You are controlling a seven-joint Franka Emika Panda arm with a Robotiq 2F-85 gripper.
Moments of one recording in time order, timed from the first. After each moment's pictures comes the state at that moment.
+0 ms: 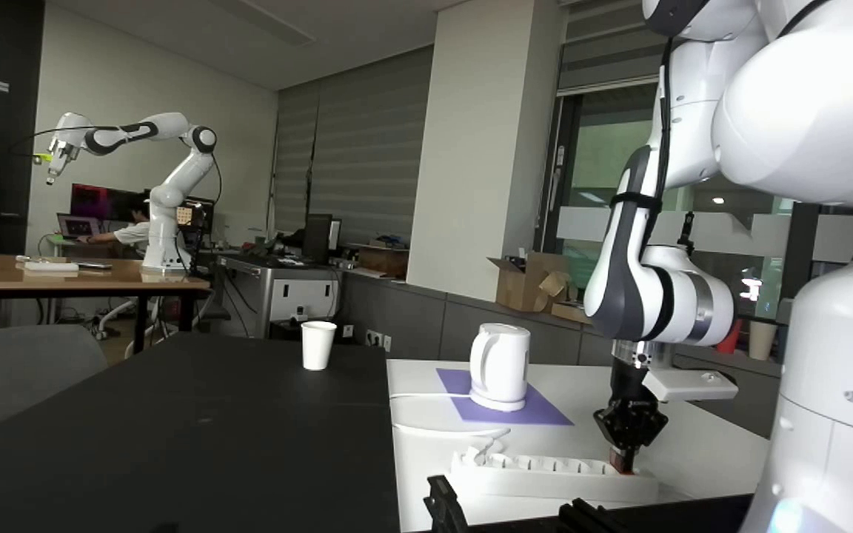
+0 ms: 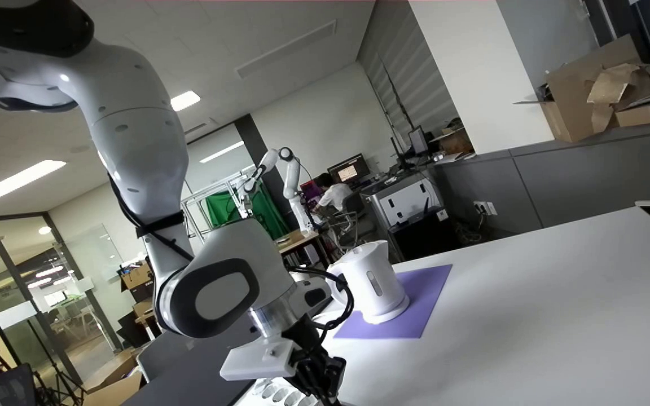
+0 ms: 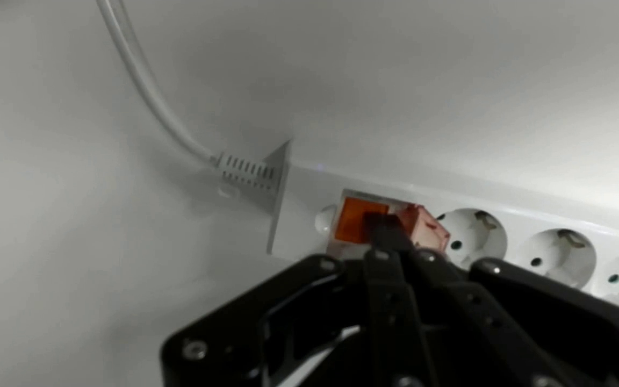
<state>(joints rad) -0.37 0.52 -0.02 -2.74 -0.09 3.31 -0.33</state>
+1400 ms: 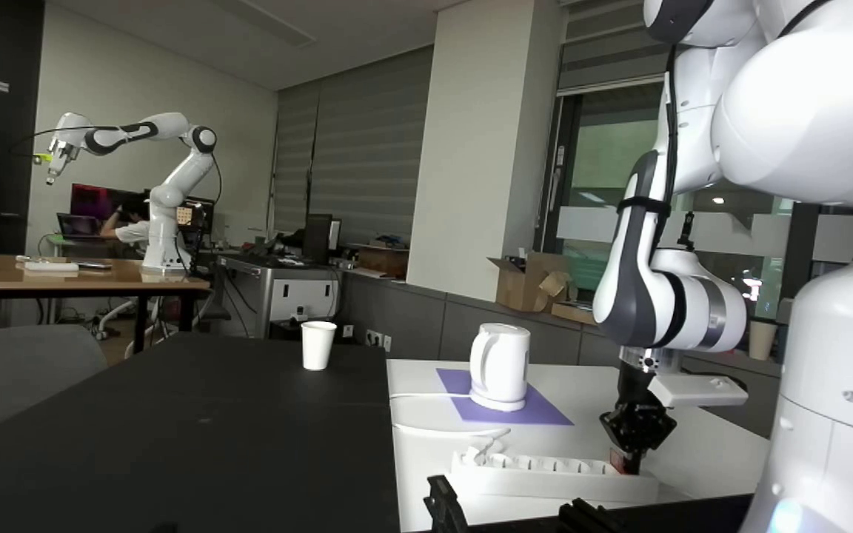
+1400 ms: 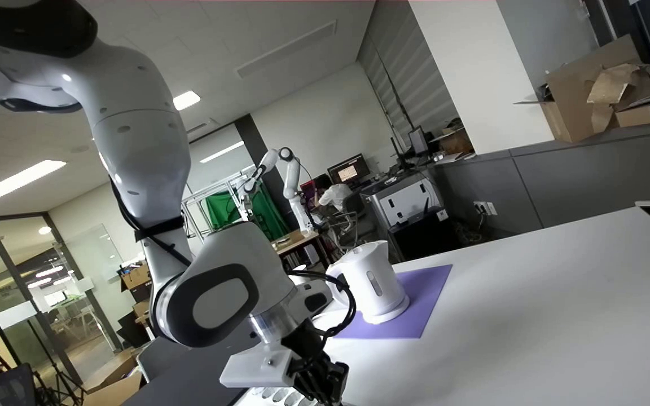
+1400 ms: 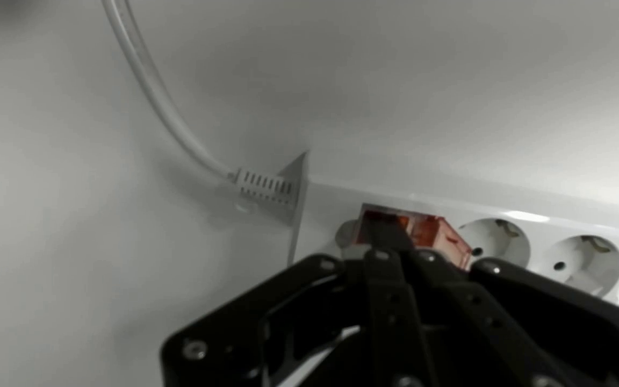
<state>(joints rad) -0.38 0.54 -0.05 -2.75 -0.13 3.37 -0.28</state>
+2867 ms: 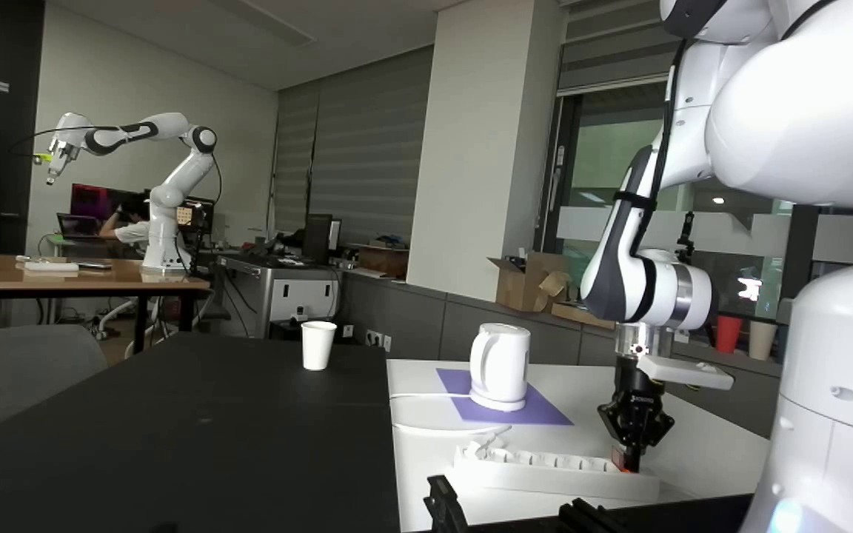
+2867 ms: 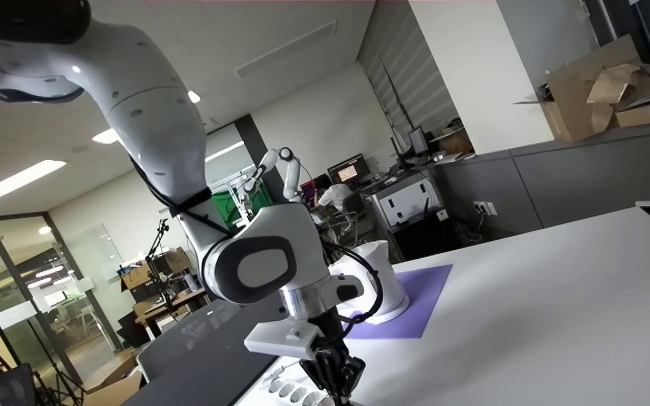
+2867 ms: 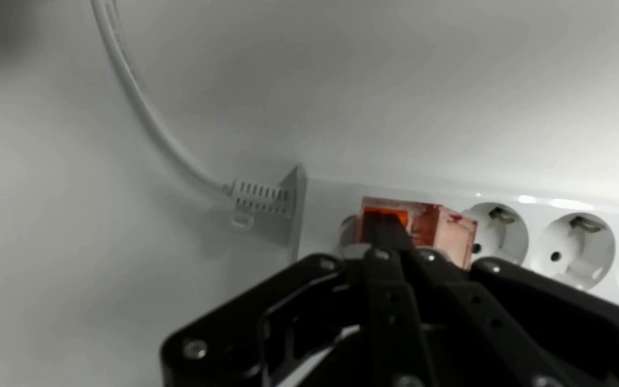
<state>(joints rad) -0.50 0.53 0.06 -2.57 -0.02 2.94 -0.32</state>
